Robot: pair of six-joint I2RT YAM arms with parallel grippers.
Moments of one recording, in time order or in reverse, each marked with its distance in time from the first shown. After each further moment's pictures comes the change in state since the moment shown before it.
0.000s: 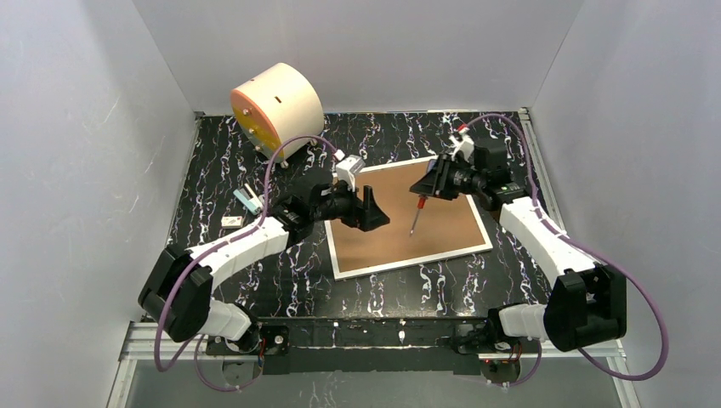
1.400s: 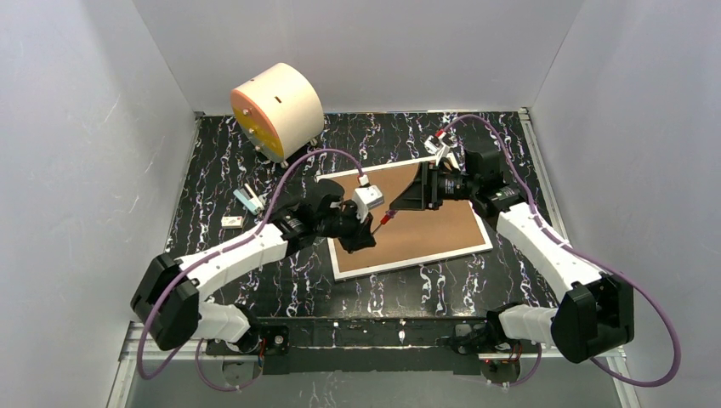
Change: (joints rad) left arm -0.134 -0.046 0.031 -0.264 0.045 0.420; right arm 0.165 -0.060 0.000 0.049 -0.308 0.038
